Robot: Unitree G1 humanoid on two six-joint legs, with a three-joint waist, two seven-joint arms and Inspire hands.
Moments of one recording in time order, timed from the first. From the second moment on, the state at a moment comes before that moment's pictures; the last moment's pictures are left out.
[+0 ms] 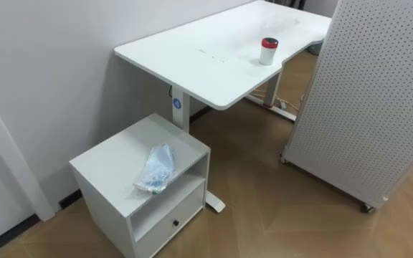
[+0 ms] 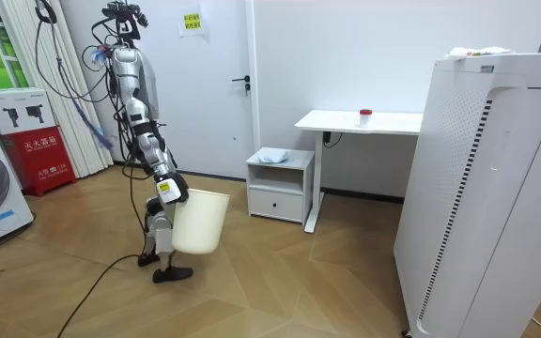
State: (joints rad) left arm 0.23 0.19 0.19 1.12 0.32 0.01 0.20; right arm 0.10 -0.23 -0.09 1.29 0.39 -0.07 0.02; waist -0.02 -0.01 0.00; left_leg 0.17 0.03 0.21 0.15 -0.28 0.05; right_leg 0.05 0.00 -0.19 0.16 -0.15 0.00
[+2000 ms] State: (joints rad) left arm 0.05 0.22 0.04 0.94 0.29 -0.14 0.37; right arm 0.08 -0.26 0.02 1.18 0.35 -0.13 -0.06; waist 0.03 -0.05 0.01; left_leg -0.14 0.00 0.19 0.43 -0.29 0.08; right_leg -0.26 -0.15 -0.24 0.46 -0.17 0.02
